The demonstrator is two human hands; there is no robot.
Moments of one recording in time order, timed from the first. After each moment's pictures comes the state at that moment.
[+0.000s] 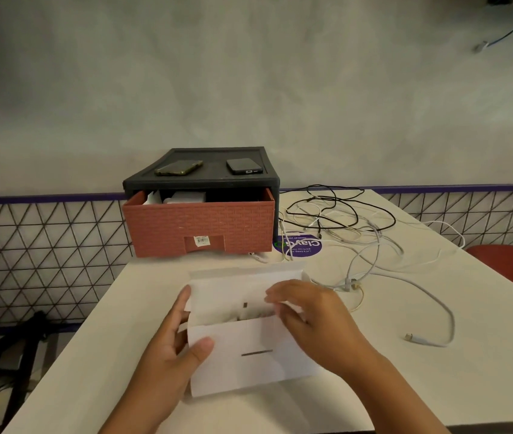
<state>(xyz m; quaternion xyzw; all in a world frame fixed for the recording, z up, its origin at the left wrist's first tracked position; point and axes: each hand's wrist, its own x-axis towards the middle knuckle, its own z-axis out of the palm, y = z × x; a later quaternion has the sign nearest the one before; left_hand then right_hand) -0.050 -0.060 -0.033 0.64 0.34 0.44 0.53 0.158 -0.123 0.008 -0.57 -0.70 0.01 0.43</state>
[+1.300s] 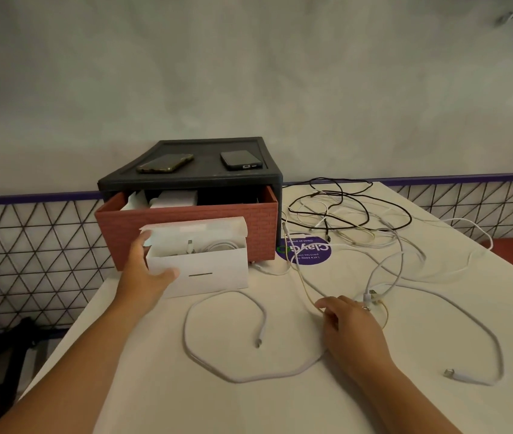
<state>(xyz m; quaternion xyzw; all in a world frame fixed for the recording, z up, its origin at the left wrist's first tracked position) -0.026 0.123 -0.018 0.65 0.50 0.46 0.35 0.221 -0.068 -0.050 -0.79 -0.53 0.00 0.32</state>
